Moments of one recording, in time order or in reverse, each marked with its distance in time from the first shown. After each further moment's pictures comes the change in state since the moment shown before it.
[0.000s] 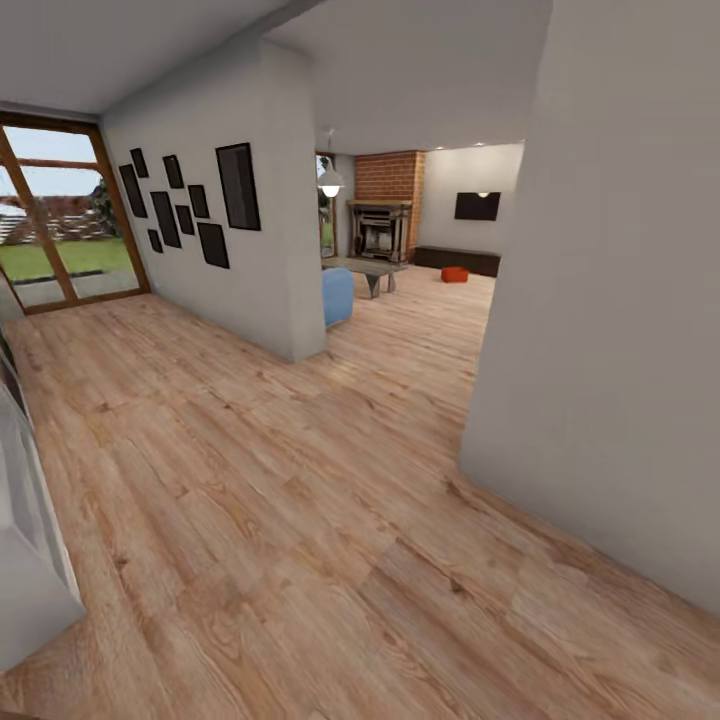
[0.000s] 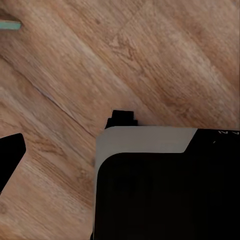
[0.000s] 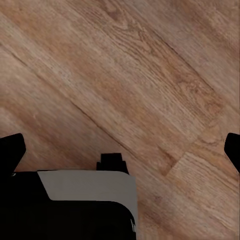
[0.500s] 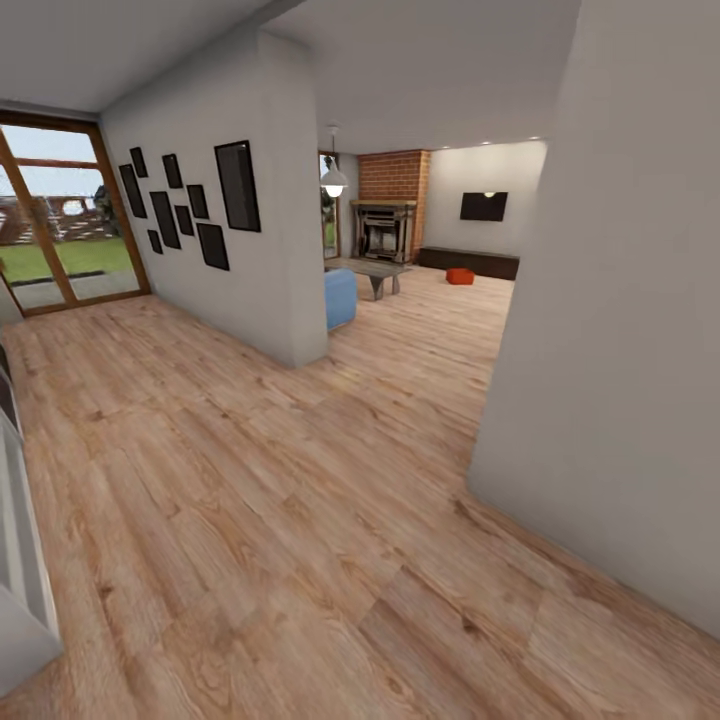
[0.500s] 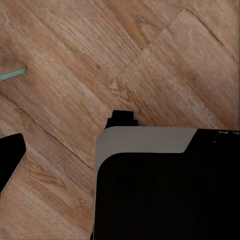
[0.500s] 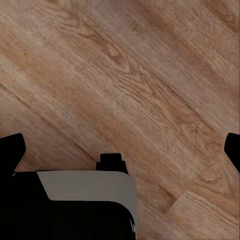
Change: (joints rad) left arm 0.000 0.000 0.001 0.000 0.000 0.000 0.000; right arm 0.000 -0.001 -0.001 0.000 0.000 0.000 0.001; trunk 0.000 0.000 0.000
